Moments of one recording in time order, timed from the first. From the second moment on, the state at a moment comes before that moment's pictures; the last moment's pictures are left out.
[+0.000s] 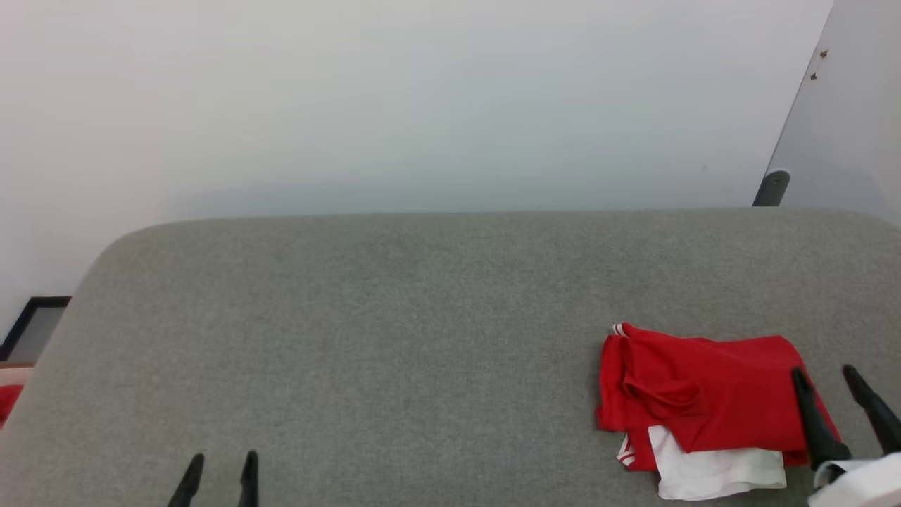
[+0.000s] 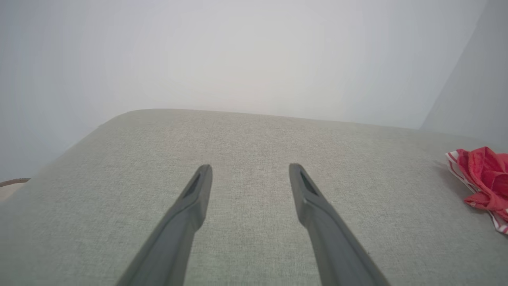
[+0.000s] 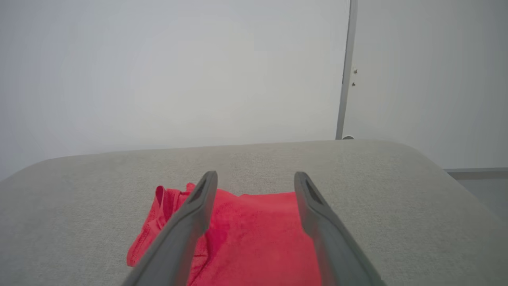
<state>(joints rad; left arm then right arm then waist) 0.17 0.17 0.05 0.17 -0.27 -0.13 -0.26 -0.04 -0.37 0.07 0.26 0.49 0.13 -0.18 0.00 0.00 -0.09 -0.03</state>
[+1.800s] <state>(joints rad) 0.08 0.11 0.00 0.08 -0.25 -0.12 -0.26 -0.21 -0.60 0.00 0.20 0.58 0.13 0.62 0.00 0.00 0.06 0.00</state>
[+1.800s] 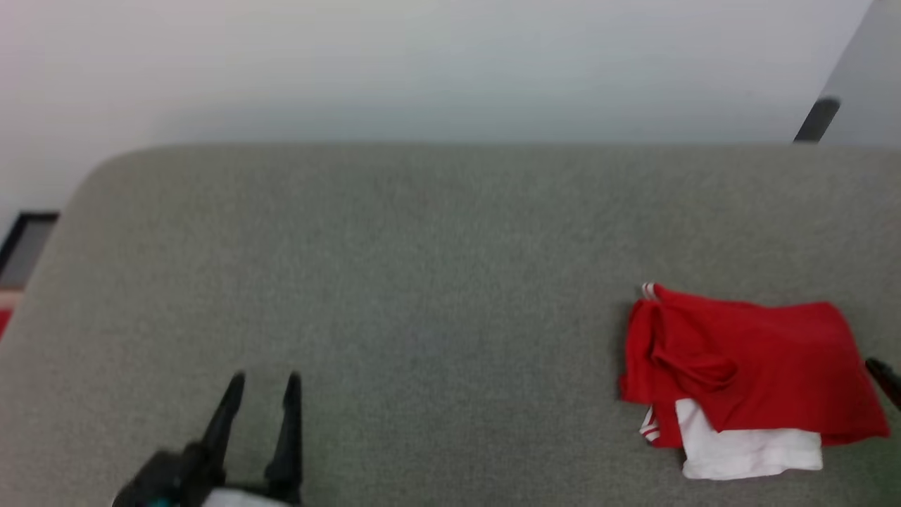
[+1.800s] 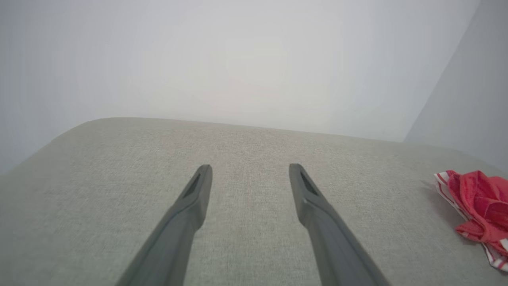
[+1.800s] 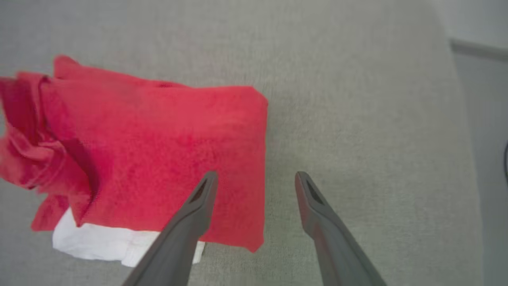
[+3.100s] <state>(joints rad) -0.41 0.26 -0.23 0.15 -0.25 -0.13 -0.26 -0.52 -0.69 -0.05 0.52 0.67 0.13 0.44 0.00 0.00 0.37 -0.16</state>
